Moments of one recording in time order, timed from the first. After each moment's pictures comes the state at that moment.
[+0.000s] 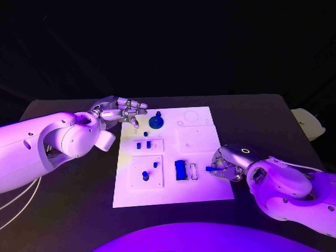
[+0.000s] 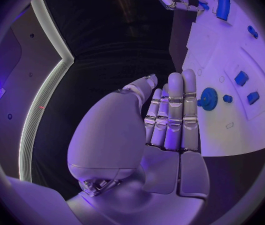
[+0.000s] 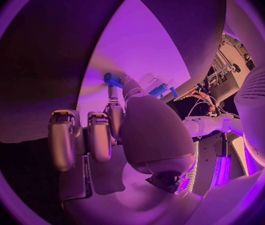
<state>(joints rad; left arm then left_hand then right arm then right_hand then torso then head) 1.16 -0.92 0.00 1.57 -0.17 -0.18 0.09 1.46 -0.17 0.38 0.08 0.20 1.00 0.20 0.10 0.07 1.08 0.13 0.18 0.08 1.17 0.04 0.87 0.35 0.17 1.06 0.12 0.80 0.54 0.96 -1.08 -0.13 1.93 -1.76 -0.36 -0.56 1.42 -0.03 0.07 0.15 0.25 1.12 0.05 0.22 0.38 1.43 -0.02 1.24 1.48 1.47 -0.08 1.53 1.31 0.01 1.47 0.03 1.49 1.31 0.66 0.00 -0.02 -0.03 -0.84</state>
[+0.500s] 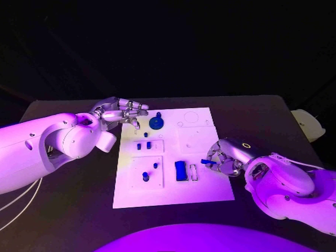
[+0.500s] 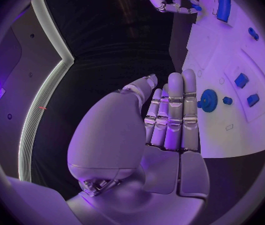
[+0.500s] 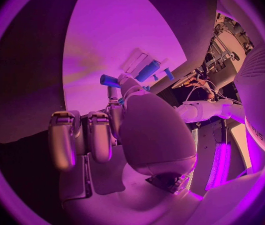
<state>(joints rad) 1.16 -0.91 0.00 1.57 -0.17 -0.18 0.09 1.46 -0.17 0.38 0.08 0.20 1.00 0.20 0.10 0.07 1.08 0.13 0.18 0.08 1.17 0.04 0.87 0.35 0.17 1.06 0.12 0.80 0.54 1.00 -1.07 -0.13 1.98 -1.69 -0.45 -0.58 1.43 -0.04 0.15 0.16 0.32 1.12 0.05 0.22 0.38 1.44 -0.02 1.23 1.47 1.47 -0.08 1.53 1.31 0.01 1.47 0.03 1.51 1.31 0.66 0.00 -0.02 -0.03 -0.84</state>
